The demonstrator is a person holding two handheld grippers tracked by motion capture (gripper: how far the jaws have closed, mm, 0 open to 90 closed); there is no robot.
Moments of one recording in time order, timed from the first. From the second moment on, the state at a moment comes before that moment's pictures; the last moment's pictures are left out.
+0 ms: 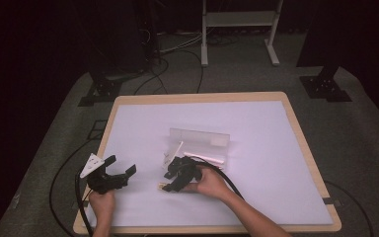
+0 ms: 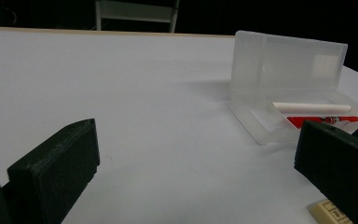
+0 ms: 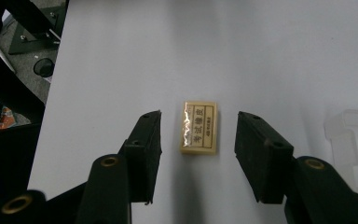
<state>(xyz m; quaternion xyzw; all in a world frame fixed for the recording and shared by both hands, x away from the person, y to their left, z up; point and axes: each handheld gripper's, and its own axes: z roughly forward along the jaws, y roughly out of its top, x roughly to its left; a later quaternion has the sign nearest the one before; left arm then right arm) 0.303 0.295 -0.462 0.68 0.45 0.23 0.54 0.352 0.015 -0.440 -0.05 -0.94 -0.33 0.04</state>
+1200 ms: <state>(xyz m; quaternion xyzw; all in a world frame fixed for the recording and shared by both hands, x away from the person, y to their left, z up) 0.304 0.295 -0.462 0.68 0.45 0.23 0.54 0.354 0.028 -0.455 -0.04 -0.95 -0.32 0.05</state>
